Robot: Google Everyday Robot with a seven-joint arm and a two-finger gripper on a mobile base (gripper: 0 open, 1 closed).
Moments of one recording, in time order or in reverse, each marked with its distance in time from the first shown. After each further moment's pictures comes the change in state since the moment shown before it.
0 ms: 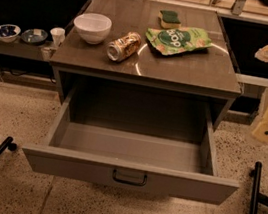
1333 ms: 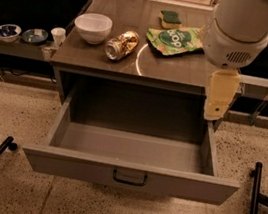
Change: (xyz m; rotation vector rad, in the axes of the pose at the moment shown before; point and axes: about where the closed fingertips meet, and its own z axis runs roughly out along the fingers) arm -0.079 -0.037 0.045 0.088 0.145 -0.349
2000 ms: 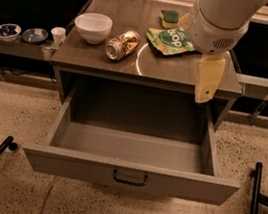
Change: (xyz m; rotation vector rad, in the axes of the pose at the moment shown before) arm -0.021 -0.038 0.013 0.040 -0.044 -0.159
